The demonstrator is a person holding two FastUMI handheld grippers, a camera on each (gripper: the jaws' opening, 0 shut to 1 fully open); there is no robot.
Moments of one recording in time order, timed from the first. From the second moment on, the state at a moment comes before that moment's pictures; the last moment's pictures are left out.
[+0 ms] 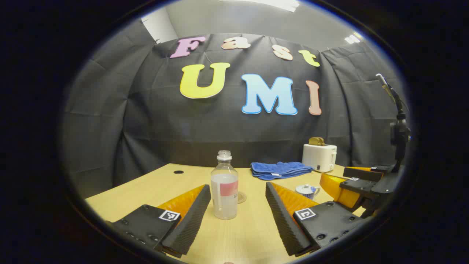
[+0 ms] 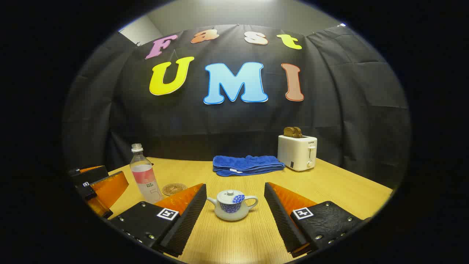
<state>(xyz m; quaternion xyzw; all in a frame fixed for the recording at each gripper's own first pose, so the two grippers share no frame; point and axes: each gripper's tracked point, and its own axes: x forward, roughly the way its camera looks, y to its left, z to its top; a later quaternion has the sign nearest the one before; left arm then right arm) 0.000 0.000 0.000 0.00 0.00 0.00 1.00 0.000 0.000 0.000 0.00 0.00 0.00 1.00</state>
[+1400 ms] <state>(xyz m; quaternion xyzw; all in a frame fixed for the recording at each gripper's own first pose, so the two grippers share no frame) 0.031 0.011 -0.035 -0.02 0.04 -0.01 1.00 0.070 0.019 -0.031 -0.05 0.05 0.03 1.00</state>
